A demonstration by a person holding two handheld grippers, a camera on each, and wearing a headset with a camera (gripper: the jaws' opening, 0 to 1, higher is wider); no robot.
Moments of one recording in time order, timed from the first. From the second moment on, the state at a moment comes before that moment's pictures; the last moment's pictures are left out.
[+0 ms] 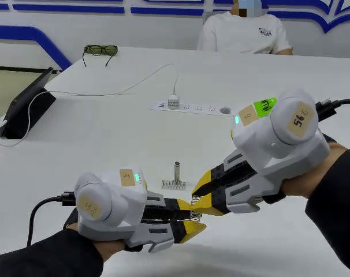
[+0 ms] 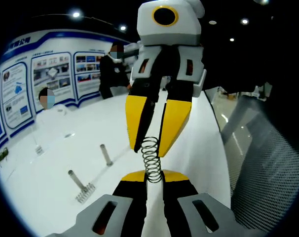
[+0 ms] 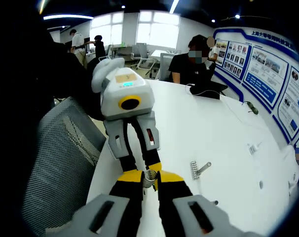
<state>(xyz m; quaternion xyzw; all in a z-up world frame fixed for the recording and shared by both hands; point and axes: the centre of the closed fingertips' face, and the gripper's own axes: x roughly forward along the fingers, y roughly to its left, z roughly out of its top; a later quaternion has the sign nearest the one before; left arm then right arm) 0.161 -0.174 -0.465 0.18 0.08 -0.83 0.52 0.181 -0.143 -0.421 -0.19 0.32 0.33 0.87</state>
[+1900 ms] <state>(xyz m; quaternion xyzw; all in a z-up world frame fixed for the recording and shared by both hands) 0.202 -0.159 -0.464 0.13 0.11 -0.79 0.59 0.198 -0.228 -0.400 -0.17 0.32 0.23 0.90</state>
